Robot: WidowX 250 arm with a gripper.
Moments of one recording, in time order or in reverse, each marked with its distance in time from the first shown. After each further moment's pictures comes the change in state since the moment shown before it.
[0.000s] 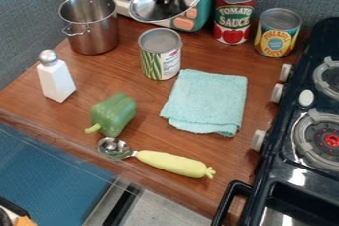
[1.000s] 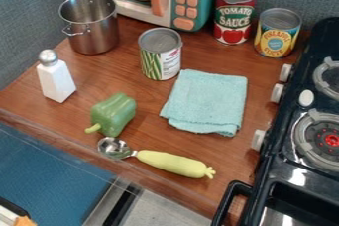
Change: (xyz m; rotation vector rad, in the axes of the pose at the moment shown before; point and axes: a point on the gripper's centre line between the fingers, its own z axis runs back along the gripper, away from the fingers) arm 0.082 0.118 0.012 0.110 -0.007 0.320
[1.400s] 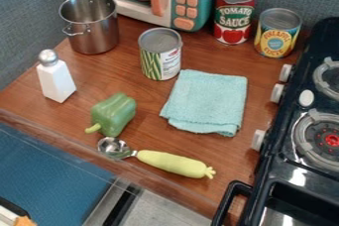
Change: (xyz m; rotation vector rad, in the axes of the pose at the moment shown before) arm -0.008 0.019 -0.004 0.045 0.048 0.032
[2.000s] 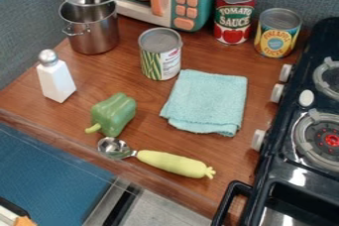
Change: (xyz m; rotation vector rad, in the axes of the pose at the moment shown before) arm 0.006 0.014 -0.011 0.082 -0.036 0.032
